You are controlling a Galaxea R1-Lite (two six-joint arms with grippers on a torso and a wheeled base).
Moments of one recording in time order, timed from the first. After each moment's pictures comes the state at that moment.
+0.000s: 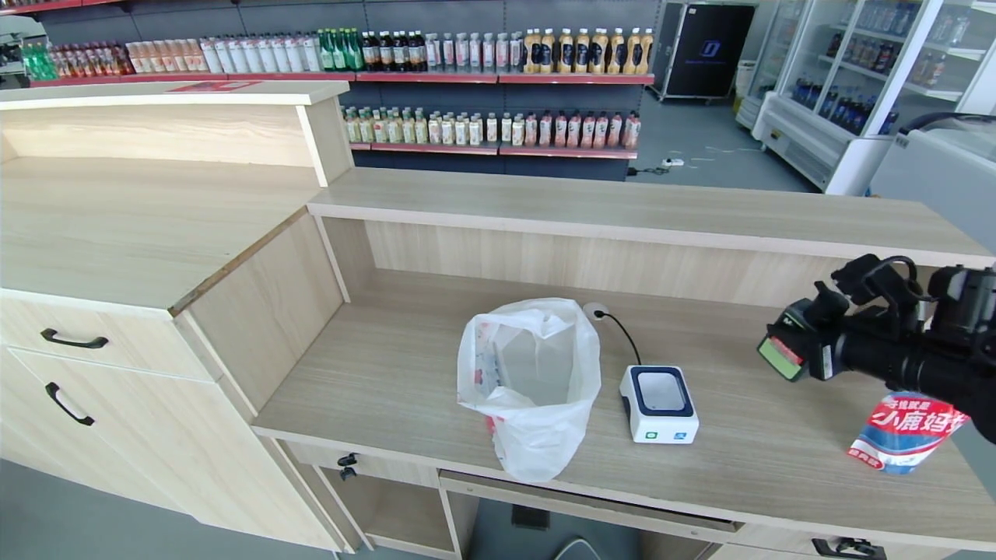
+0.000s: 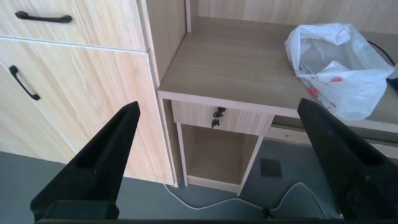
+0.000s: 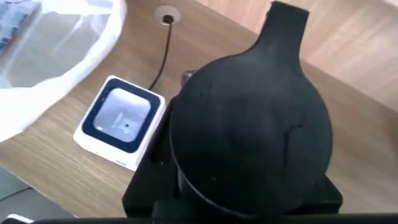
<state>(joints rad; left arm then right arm) 0.00 0.00 0.00 0.00 0.00 0.00 -0.18 1.81 -0.65 -0.86 0.41 -0.43</state>
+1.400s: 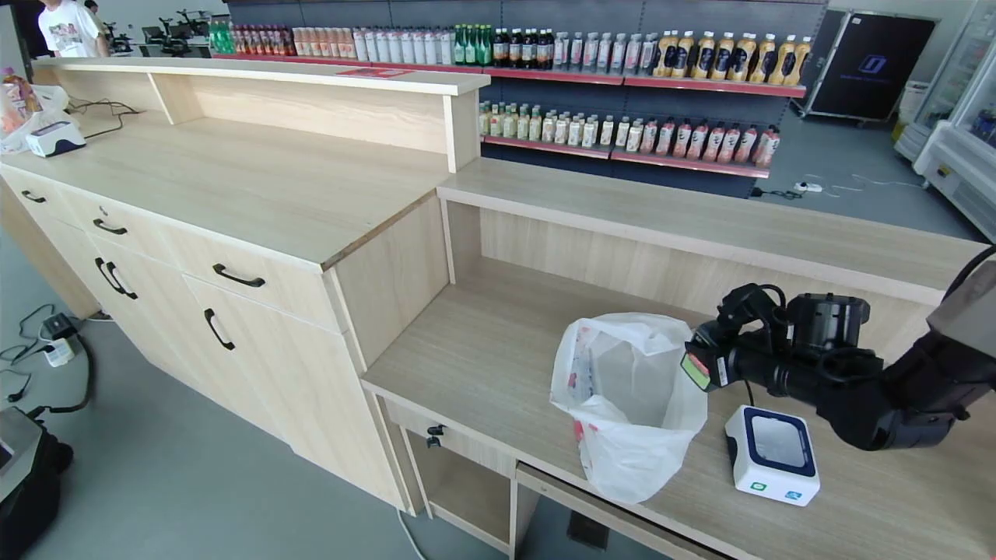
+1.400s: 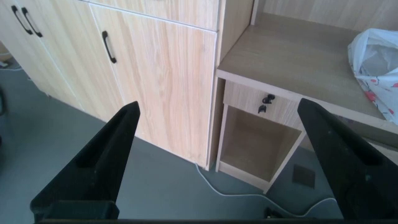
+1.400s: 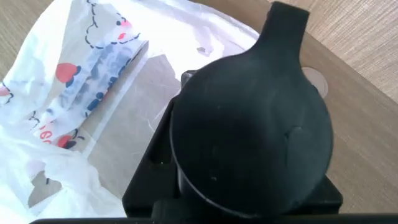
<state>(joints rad) 0.00 0.00 0.00 0.00 0.00 0.00 0.03 2.15 -0.81 -1.01 0.25 -0.30</state>
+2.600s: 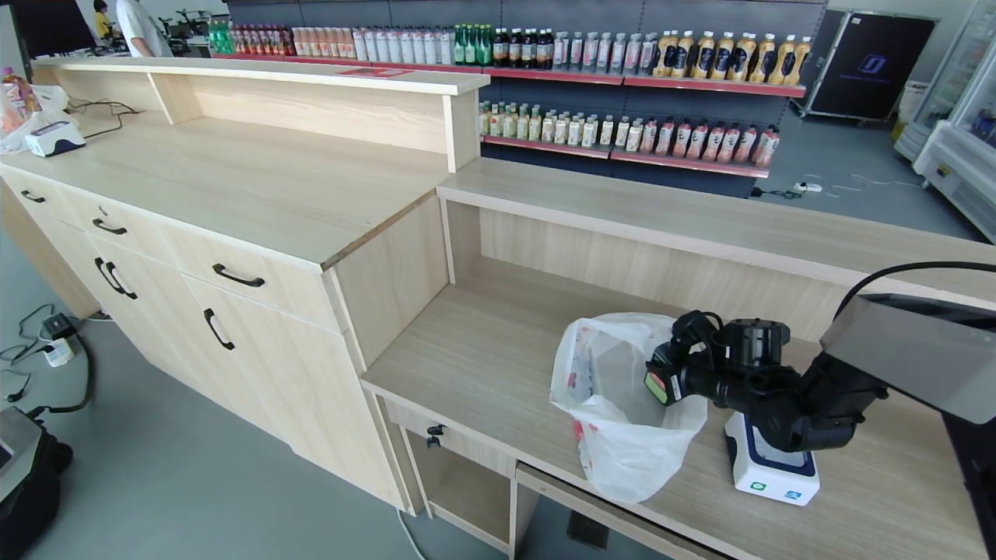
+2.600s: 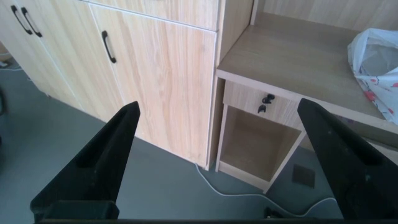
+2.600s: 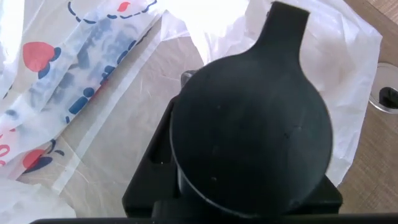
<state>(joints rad) 0.00 0.00 0.00 0.00 0.00 0.00 0.09 2.43 -1.00 -1.04 0.26 -0.29</state>
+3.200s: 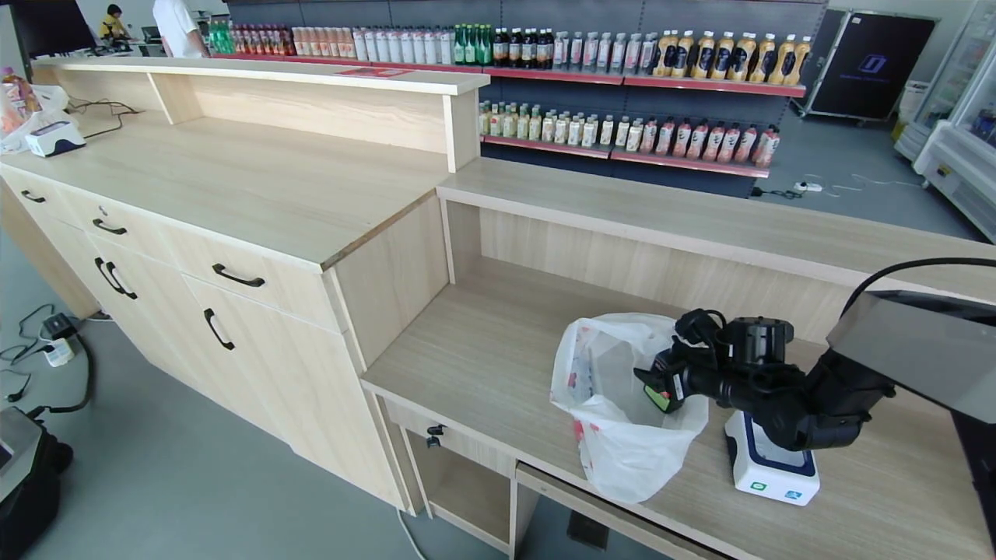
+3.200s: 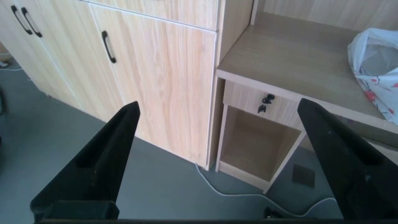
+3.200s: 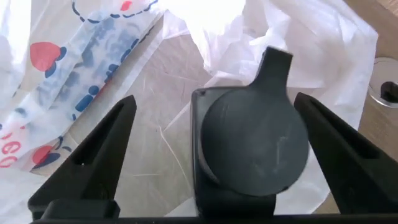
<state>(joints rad) 0.00 0.00 0.00 0.00 0.00 0.00 0.09 2.39 -0.99 -1.02 0.26 -0.27</state>
